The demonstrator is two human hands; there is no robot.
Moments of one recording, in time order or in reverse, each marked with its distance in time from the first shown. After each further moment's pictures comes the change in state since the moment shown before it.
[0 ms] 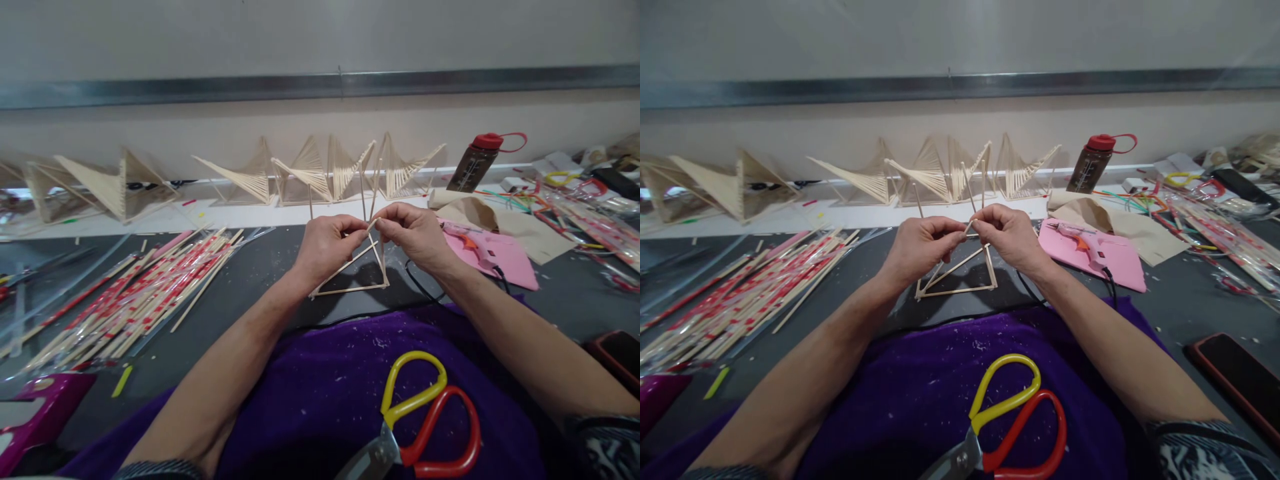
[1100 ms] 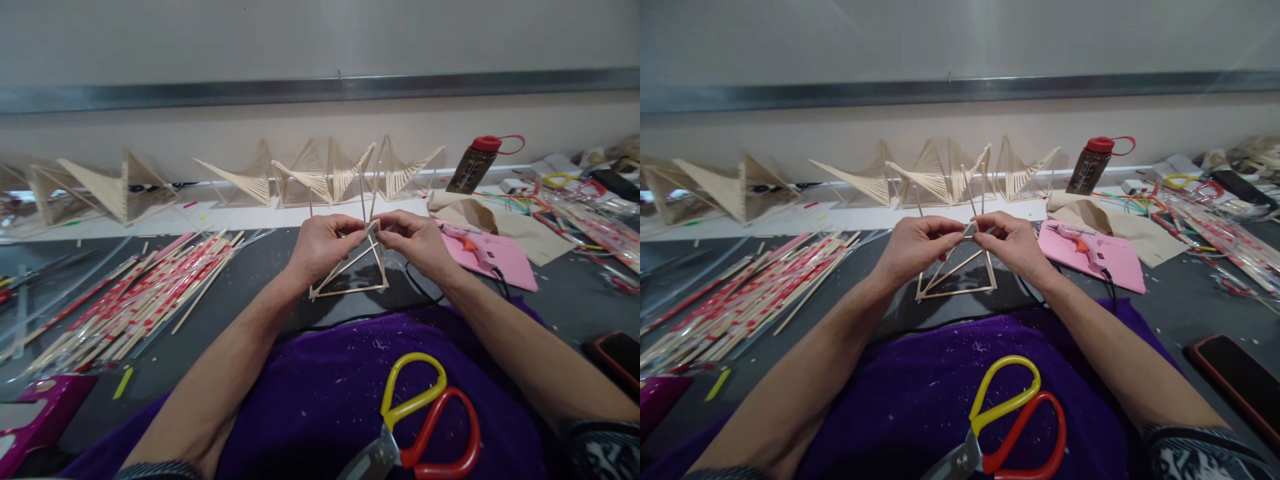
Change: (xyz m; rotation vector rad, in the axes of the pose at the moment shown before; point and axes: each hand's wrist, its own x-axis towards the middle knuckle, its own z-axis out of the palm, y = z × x) left_hand 0.003 -0.003 -0.007 -0.049 -0.031 -0.037; right_hand -0.010 0.005 -0.005 -0.095 -0.009 -0.041
